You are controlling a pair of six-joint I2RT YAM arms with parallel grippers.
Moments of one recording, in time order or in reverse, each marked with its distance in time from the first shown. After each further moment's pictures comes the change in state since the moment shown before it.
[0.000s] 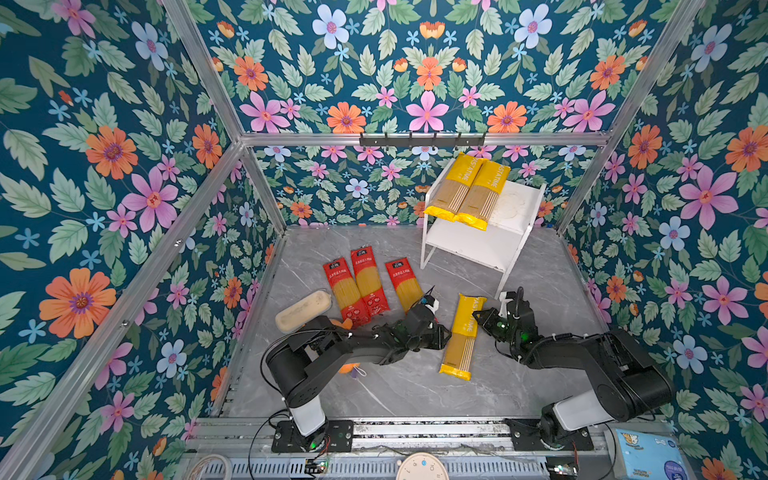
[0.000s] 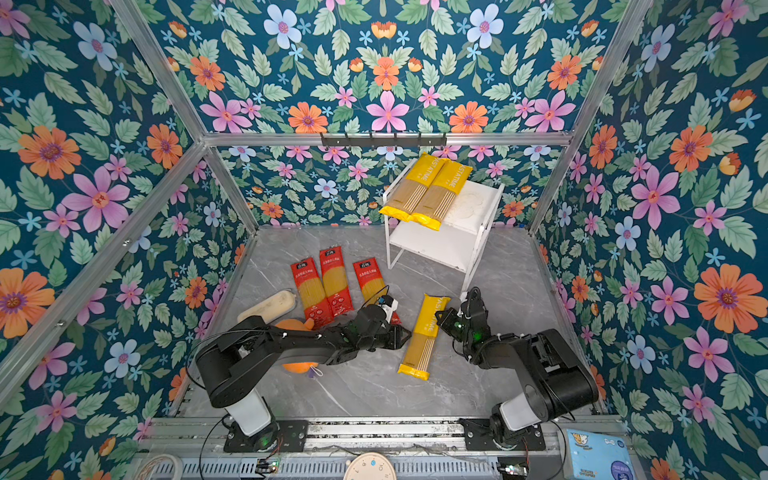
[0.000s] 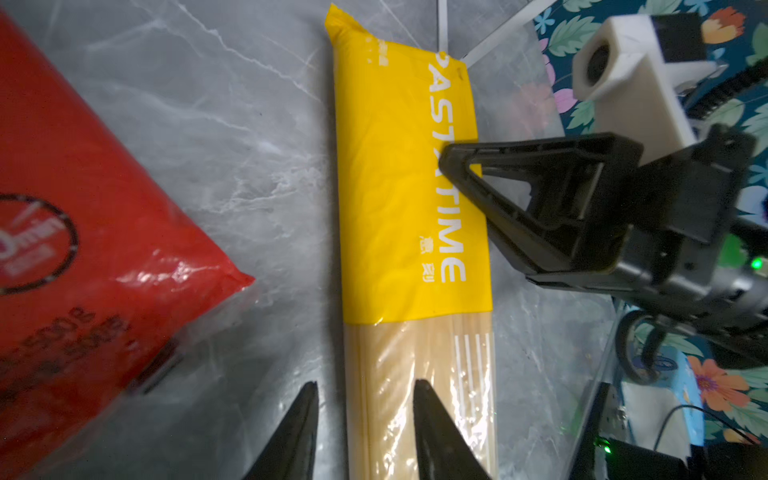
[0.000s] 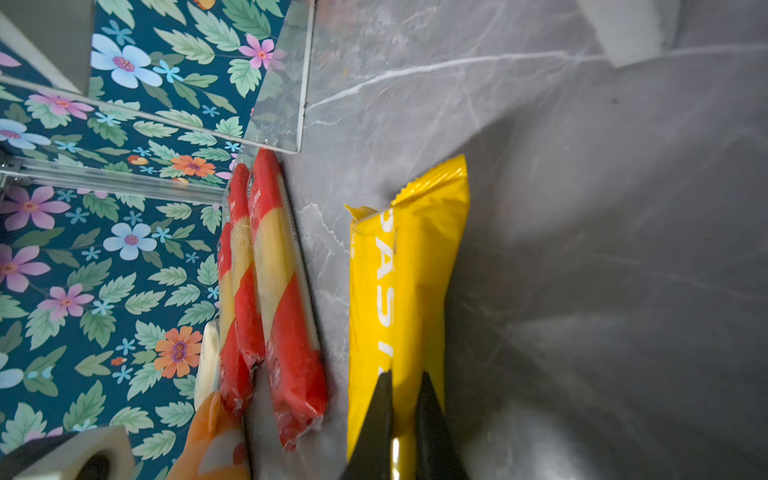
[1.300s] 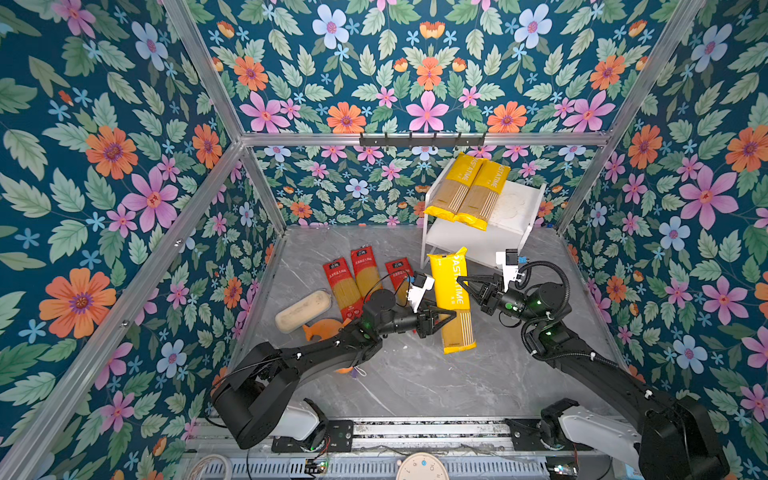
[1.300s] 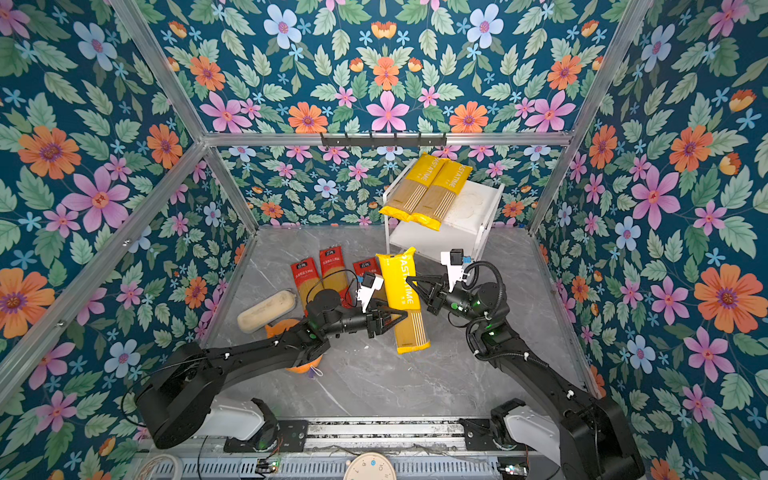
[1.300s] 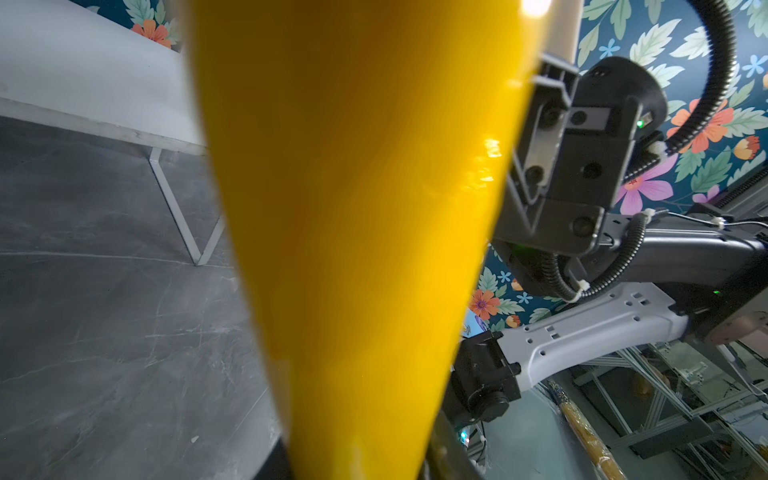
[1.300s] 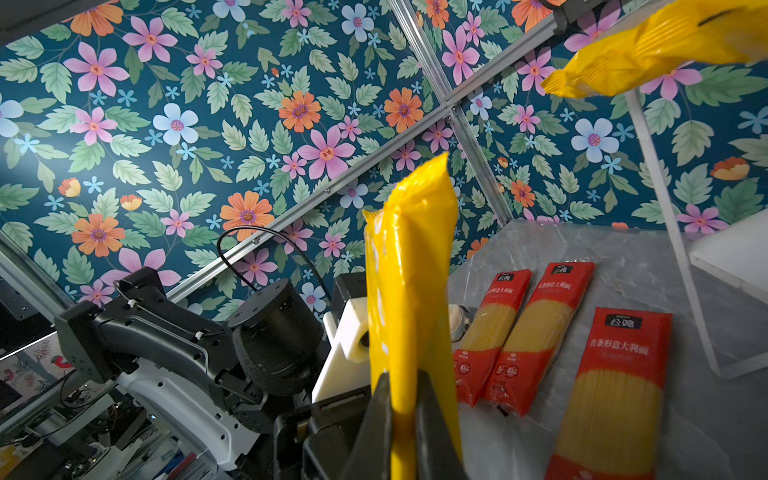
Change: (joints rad) left arm 0.143 -0.300 -0.087 0.376 0.453 0.167; right arm 0.093 -0.386 0.249 0.130 -0.451 -0.267
